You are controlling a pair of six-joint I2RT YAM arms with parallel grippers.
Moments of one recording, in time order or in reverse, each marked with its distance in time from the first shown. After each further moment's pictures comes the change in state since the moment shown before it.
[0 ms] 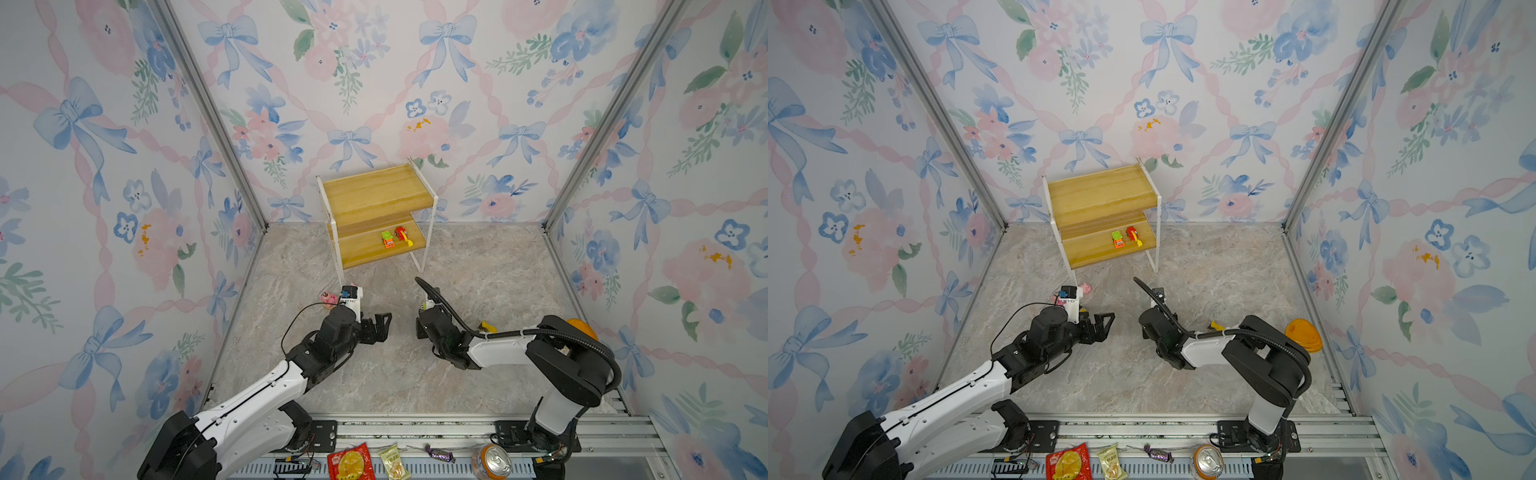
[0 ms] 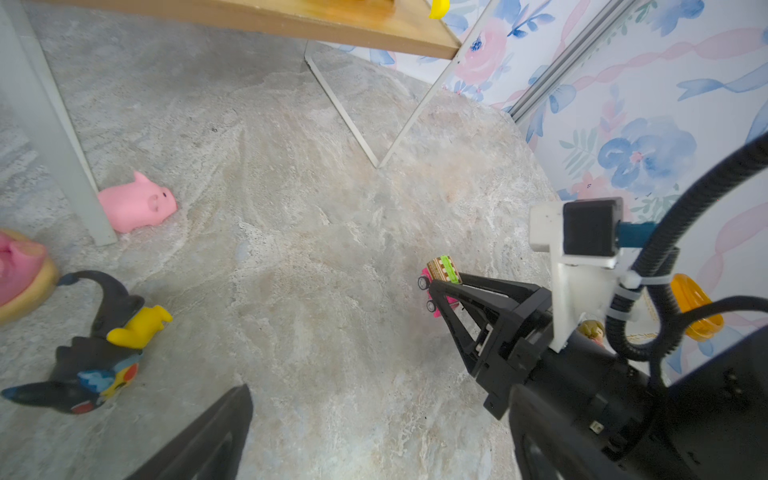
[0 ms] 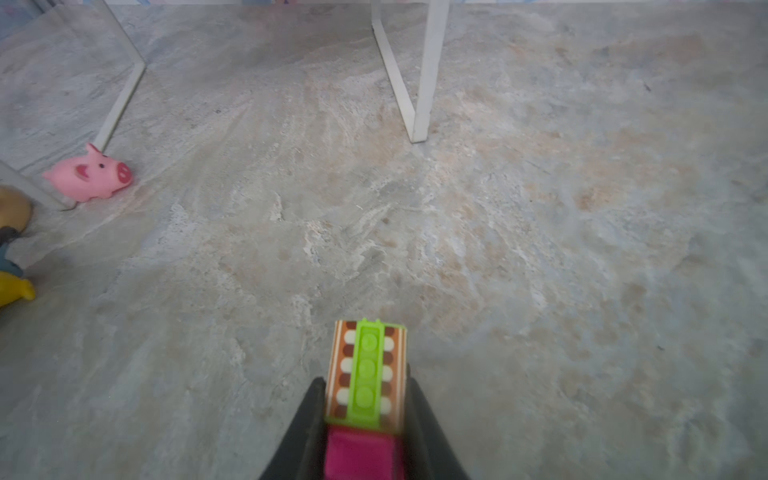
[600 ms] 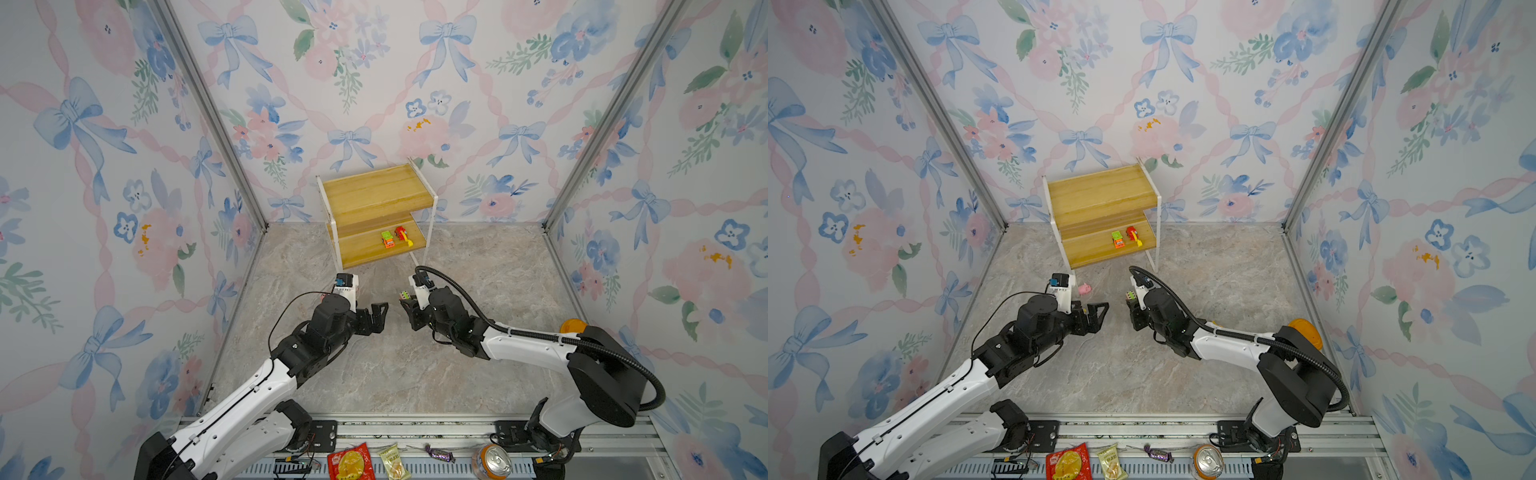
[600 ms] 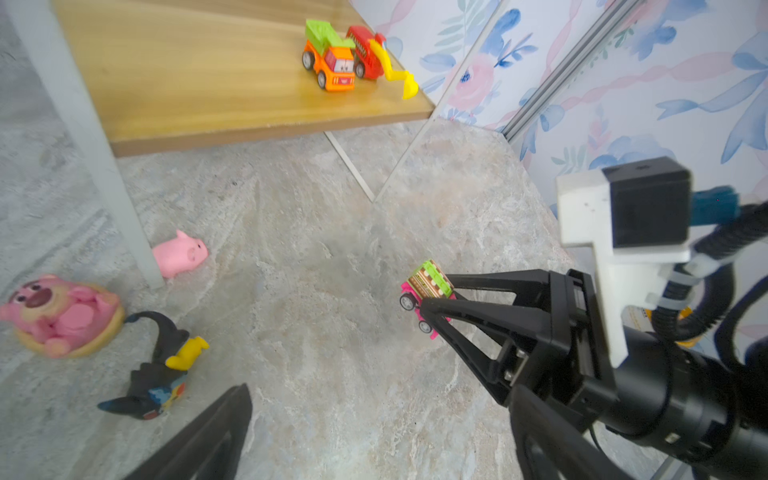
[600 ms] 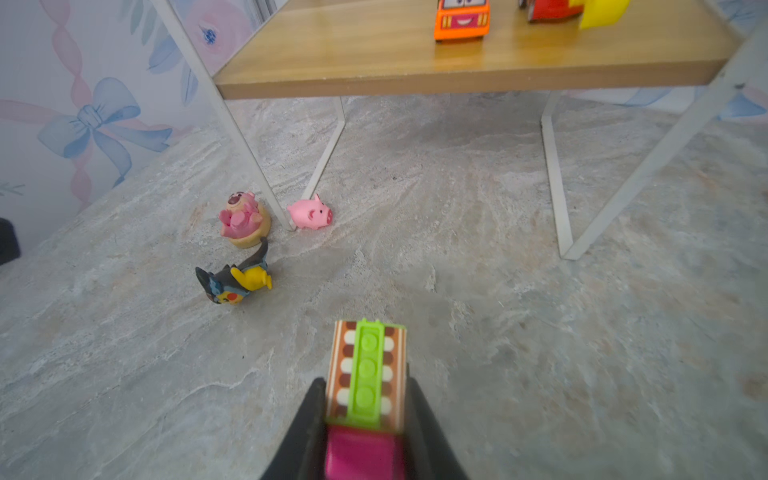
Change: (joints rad) left arm 0.027 -0.080 0.222 -0.278 -0.032 0.072; right arm -0.025 -0.145 0.142 -0.112 -0.363 -0.184
